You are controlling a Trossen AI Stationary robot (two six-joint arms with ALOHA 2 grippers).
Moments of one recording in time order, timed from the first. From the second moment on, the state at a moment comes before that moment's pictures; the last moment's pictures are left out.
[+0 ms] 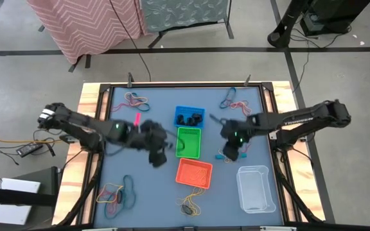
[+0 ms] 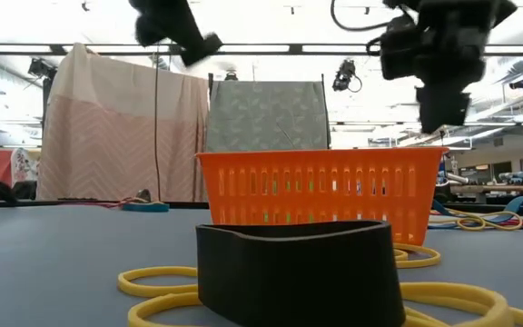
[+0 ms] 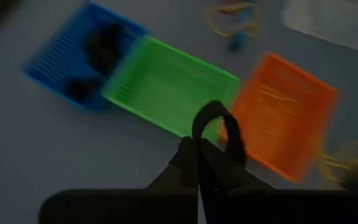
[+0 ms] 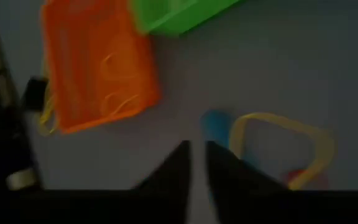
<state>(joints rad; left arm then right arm) -0.22 1.39 1.25 -0.78 -0.34 -0.52 0.07 1.24 0.81 -0.62 -0.20 0.66</state>
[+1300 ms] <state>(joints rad) 0.15 1.35 1.25 -0.41 -0.28 -0.06 0.29 1.60 0.81 -0.11 0.00 1.14</state>
